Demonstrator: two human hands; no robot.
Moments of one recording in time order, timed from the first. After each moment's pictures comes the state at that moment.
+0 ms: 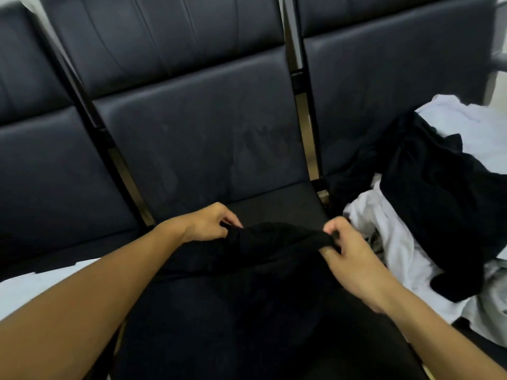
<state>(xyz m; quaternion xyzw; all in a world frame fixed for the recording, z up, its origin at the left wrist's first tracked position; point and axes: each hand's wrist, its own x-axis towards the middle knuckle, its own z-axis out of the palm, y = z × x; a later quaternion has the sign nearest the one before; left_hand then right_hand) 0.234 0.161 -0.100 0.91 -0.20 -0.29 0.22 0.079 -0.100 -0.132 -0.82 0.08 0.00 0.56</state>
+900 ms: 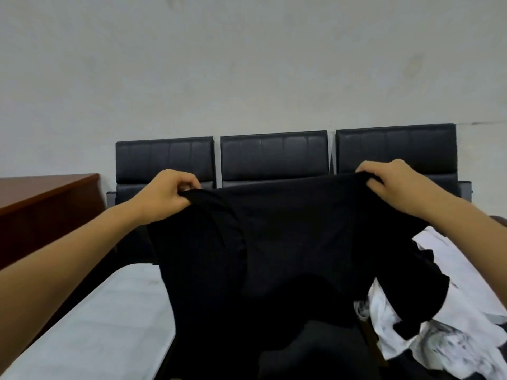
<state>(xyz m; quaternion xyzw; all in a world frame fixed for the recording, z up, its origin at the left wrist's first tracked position) -0.080 0.301 0.209 0.93 -0.20 0.23 0.23 -0.046 -0.136 0.206 -0.94 -0.19 -0.23 0.15</state>
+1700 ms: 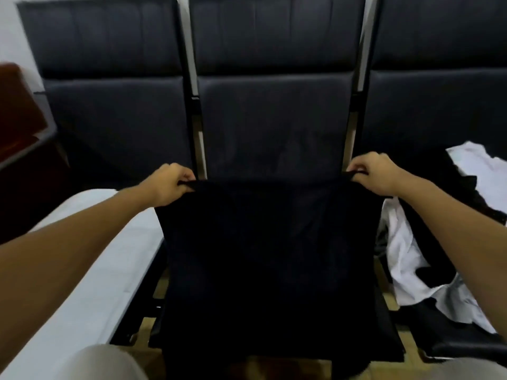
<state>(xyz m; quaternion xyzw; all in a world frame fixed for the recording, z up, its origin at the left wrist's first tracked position) 0.092 0.323 -0.015 0.98 -0.05 -0.02 0.18 0.155 -0.124 -0.024 -0.97 -0.13 0.00 0.18</state>
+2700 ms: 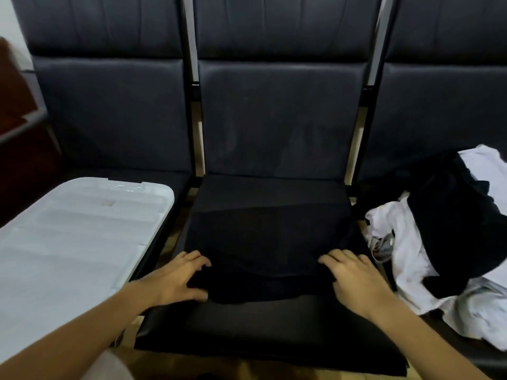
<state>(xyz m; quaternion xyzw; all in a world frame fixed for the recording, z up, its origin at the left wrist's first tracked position) 0.001 0.304 -0.174 0.96 -0.14 -0.21 0.11 0.022 -0.084 -0.162 -0.98 -0.21 0.04 -0.02</state>
